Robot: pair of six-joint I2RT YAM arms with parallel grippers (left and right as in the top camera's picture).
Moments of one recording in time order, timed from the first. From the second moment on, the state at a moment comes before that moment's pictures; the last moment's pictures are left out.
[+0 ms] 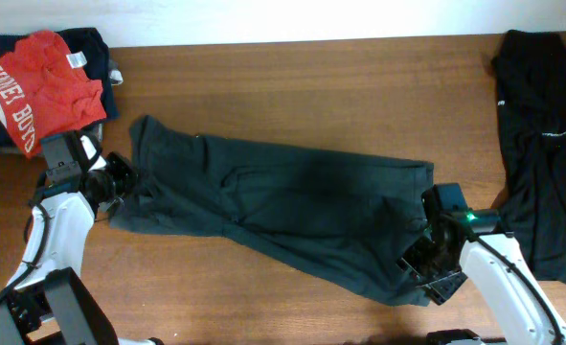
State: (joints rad) left arm 0.33 1.61 1.00 -0.42 0.30 -0.46; right arm 0.04 1.23 0.71 -1.16 -0.11 0.91
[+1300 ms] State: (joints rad) left arm 0.33 1.61 1.00 -0.38 0.30 -0.49; right arm 0.04 1.23 0.59 -0.88 -0.09 1.00
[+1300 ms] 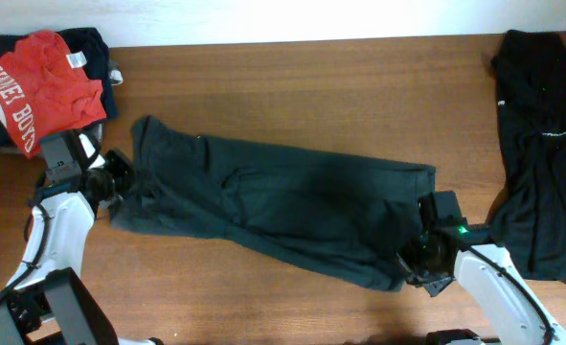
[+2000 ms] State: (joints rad) left arm 0.32 1.61 1.00 -0.22 0.28 -0.54; right arm 0.04 1.25 0.63 -0.55 -0.01 1.00
